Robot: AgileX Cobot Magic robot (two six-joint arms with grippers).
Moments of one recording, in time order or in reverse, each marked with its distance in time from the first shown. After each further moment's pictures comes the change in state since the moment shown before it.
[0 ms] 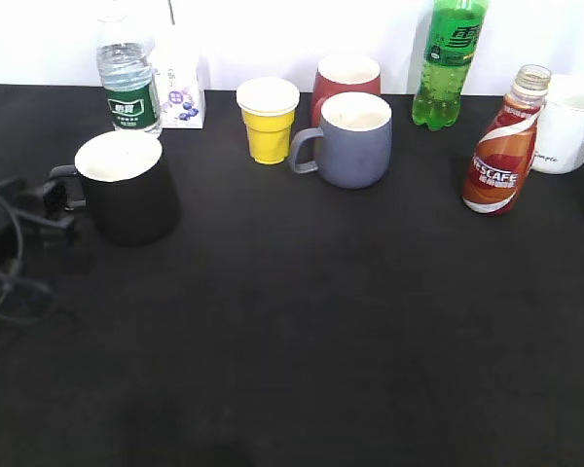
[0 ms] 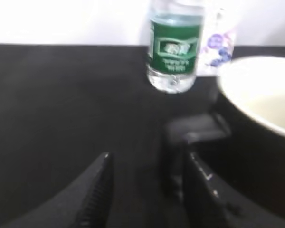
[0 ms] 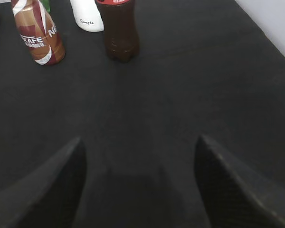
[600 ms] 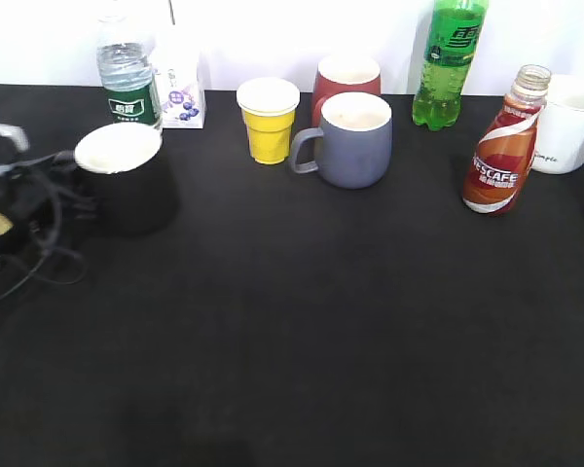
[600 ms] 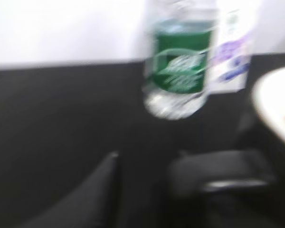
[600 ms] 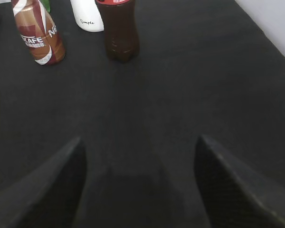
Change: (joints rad) left arm 0.109 0.267 -0.248 0.206 -0.095 -0.001; right arm 0.000 0.000 0.000 0.000 0.000 0.000
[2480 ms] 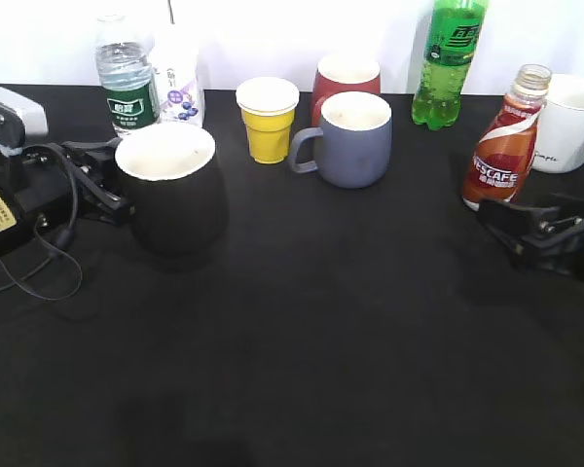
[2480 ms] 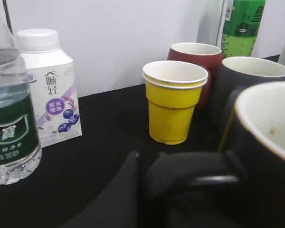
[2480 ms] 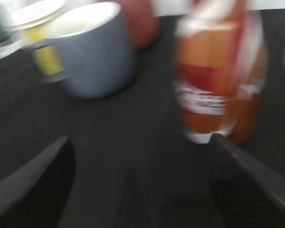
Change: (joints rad) left arm 0.001 -0.169 0.026 0.486 0.050 -0.227; right arm 0.000 1.691 0.237 -0.279 -2.154 0.116
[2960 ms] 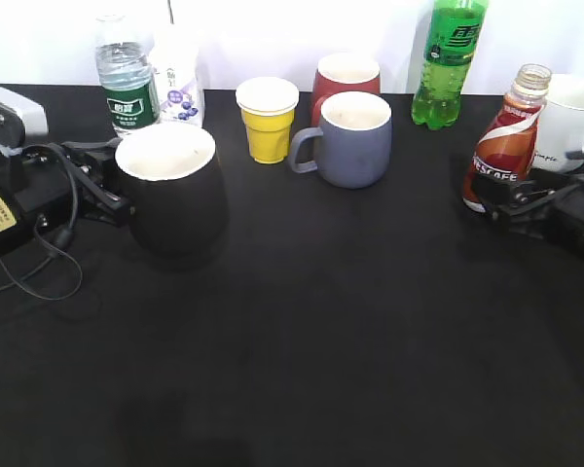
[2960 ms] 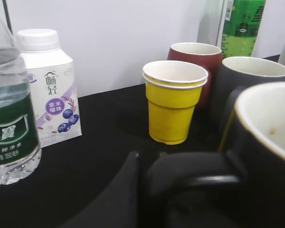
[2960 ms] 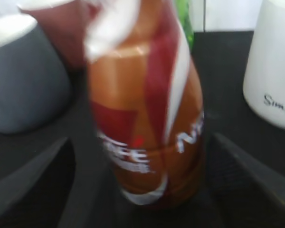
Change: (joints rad) left arm 0.000 0.000 0.000 0.000 0.000 0.000; right arm 0.000 0.228 -0.204 0.110 -0.029 -0.123
